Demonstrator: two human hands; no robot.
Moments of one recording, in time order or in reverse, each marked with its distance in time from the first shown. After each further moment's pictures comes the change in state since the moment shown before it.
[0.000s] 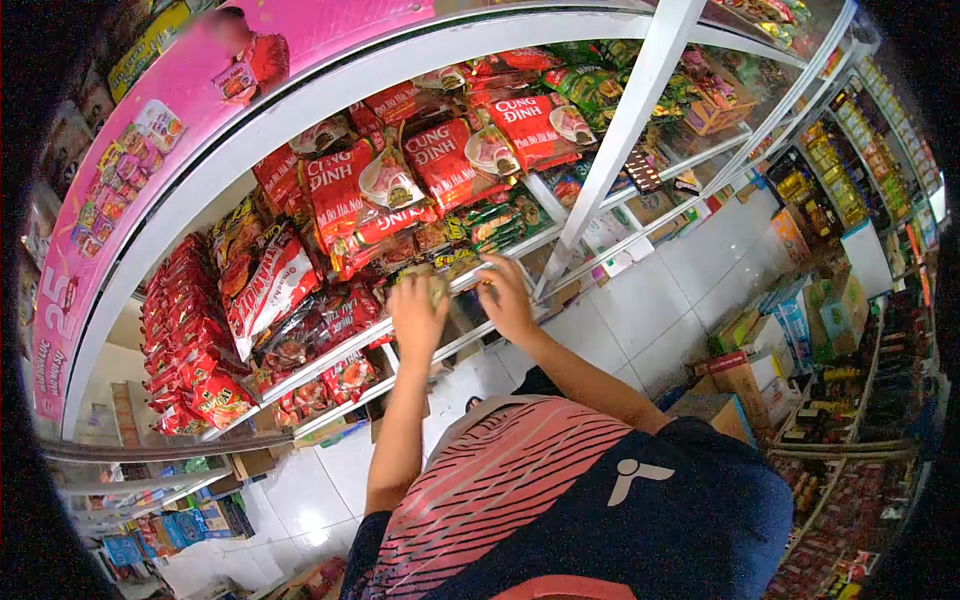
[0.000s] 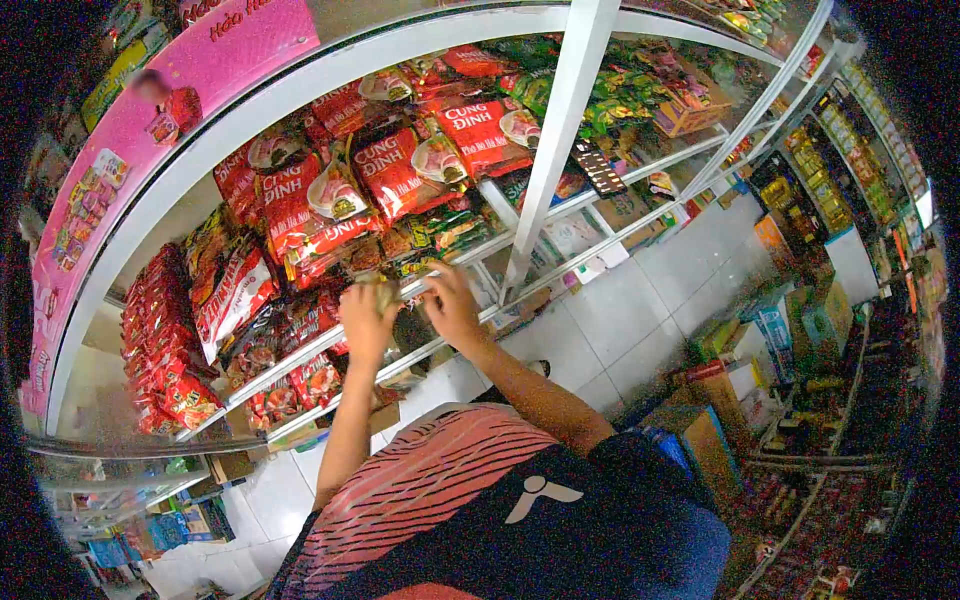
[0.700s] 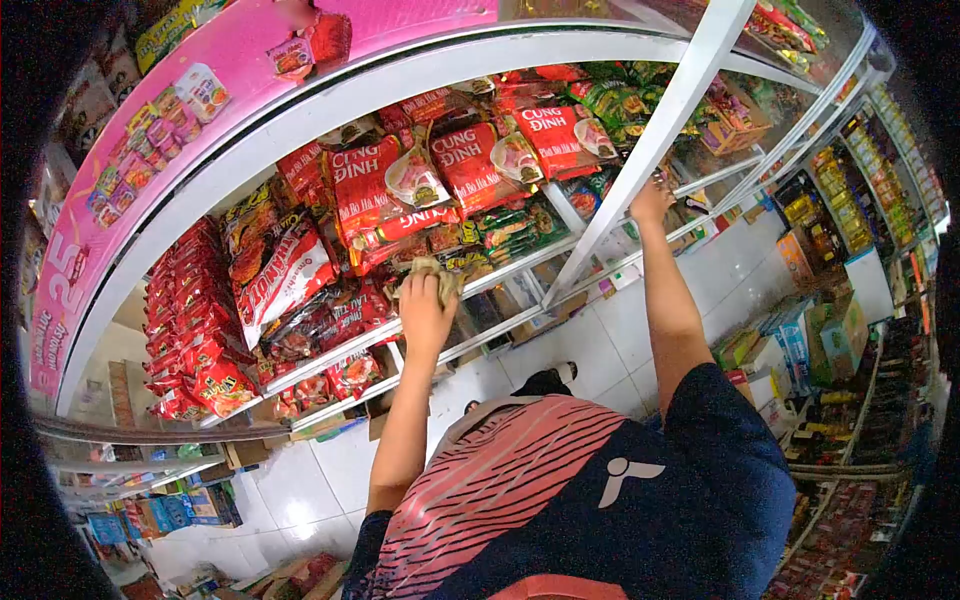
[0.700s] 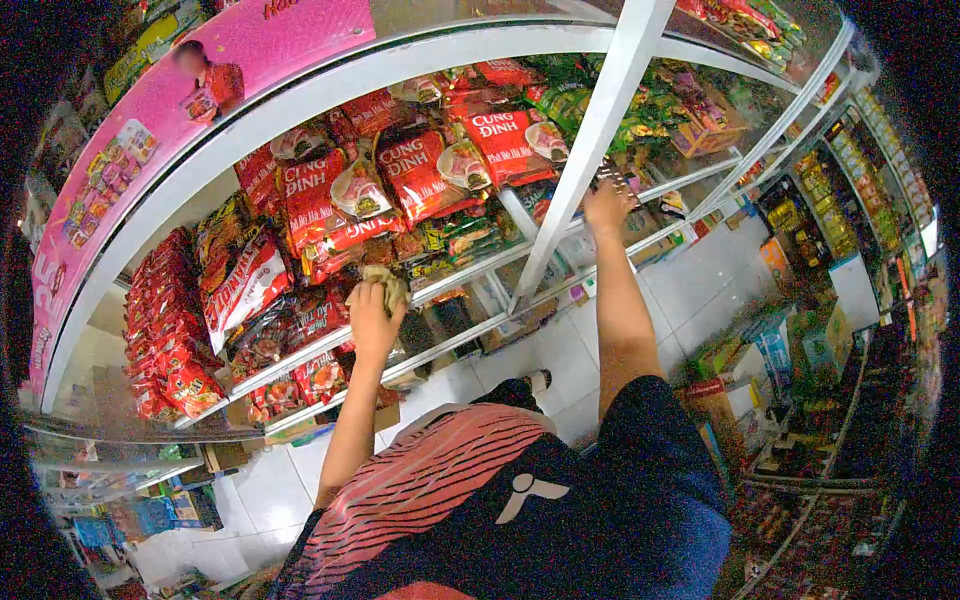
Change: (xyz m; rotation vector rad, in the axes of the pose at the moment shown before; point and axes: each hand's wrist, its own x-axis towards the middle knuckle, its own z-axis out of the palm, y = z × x) left_hand 0.005 -0.009 -0.003 -0.017 0.158 0.080; right_hand 0.147 0.149 -0.165 -1.016 0.209 0.367
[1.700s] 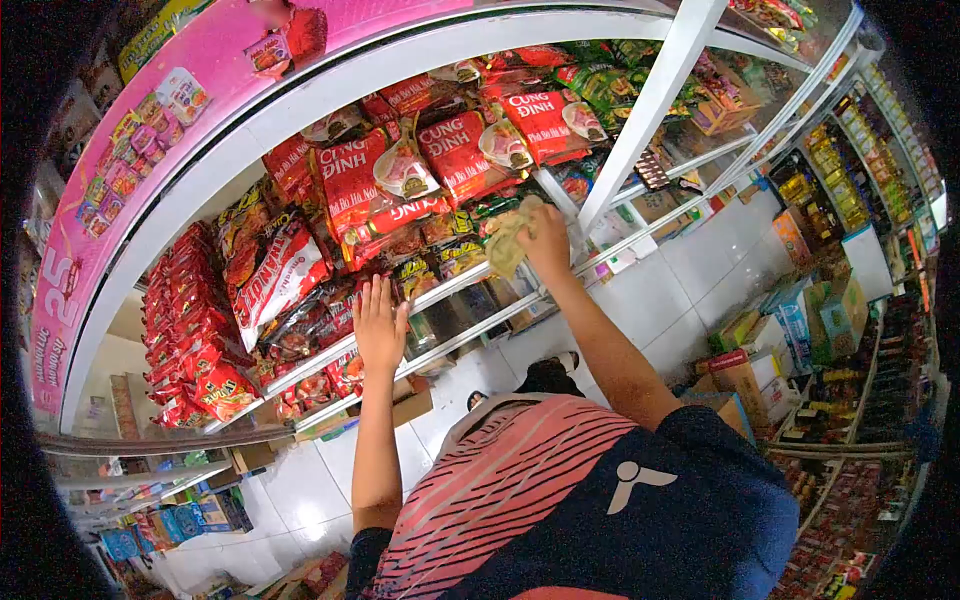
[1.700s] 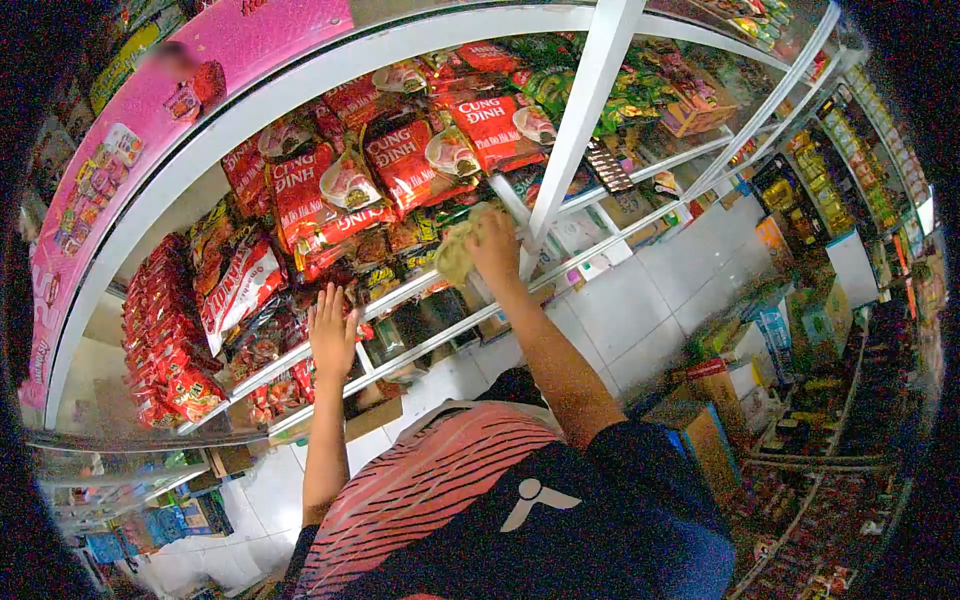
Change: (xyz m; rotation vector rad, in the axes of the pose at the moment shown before) left_hand -0.030 -0.055 -0.038 0.135 -0.313 -0.110; right_hand -0.149 -0.136 -0.023 0.705 -0.074 -0.279
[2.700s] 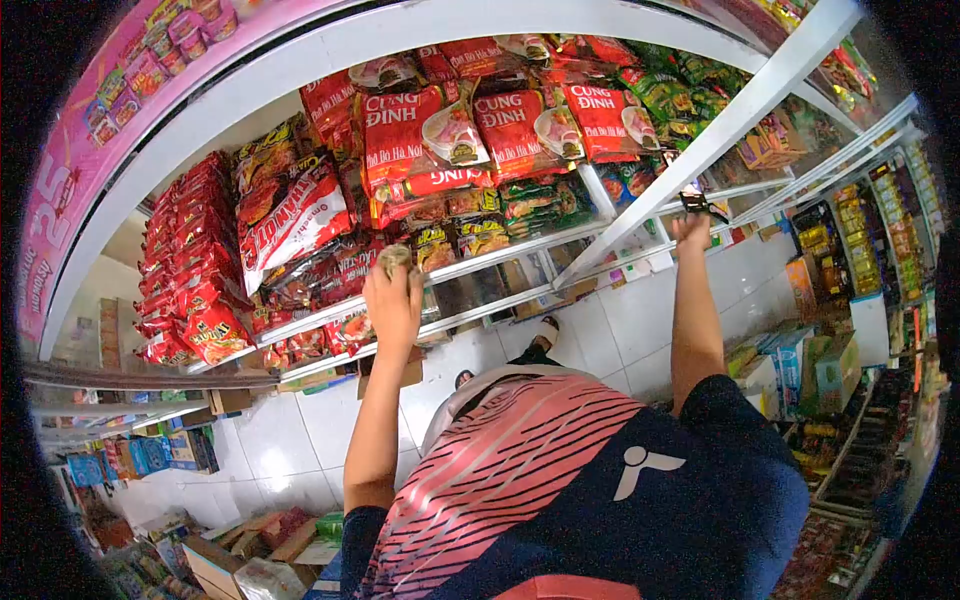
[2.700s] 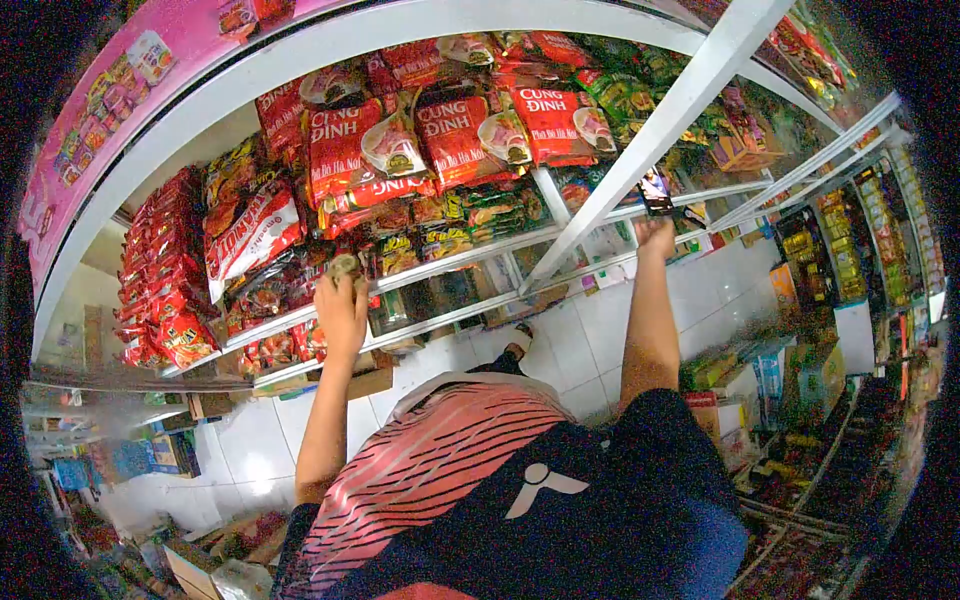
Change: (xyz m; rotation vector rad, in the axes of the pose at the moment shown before) left_hand -0.011 0.020 -0.012 -0.081 0.184 -0.196; right_hand 0.061 0.243 -0.104 1.072 0.538 0.962
